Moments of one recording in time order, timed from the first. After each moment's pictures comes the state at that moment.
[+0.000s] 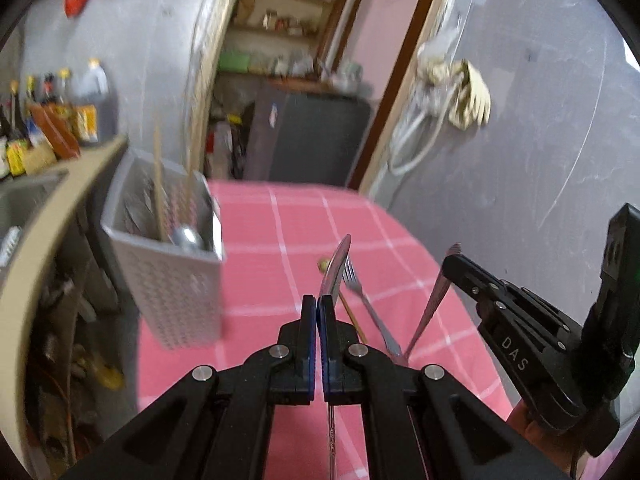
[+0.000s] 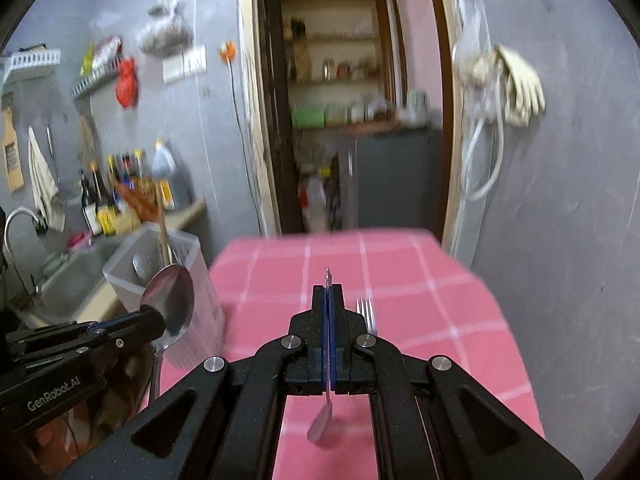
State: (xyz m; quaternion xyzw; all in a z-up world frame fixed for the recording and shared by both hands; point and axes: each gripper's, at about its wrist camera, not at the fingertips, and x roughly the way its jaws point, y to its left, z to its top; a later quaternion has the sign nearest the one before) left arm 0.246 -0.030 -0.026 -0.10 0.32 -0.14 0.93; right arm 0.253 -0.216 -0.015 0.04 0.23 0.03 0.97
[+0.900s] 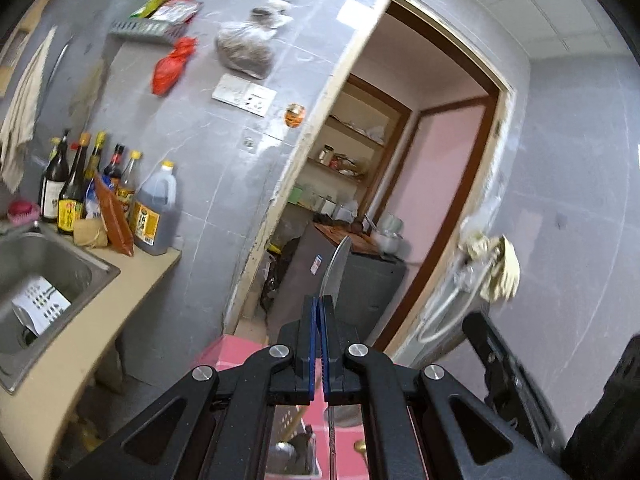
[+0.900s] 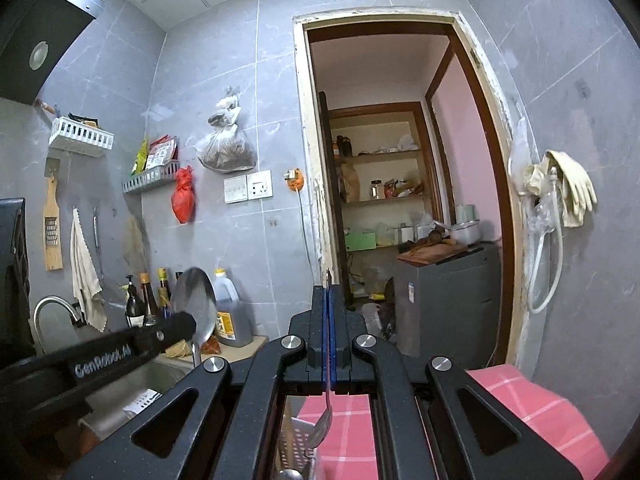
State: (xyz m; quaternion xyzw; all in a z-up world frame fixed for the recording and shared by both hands) left arm 0.284 0.075 0.052 -0.22 0.10 -0.05 0.97; right arm 0.289 -0.094 0.072 0.07 0.01 0.10 0.99
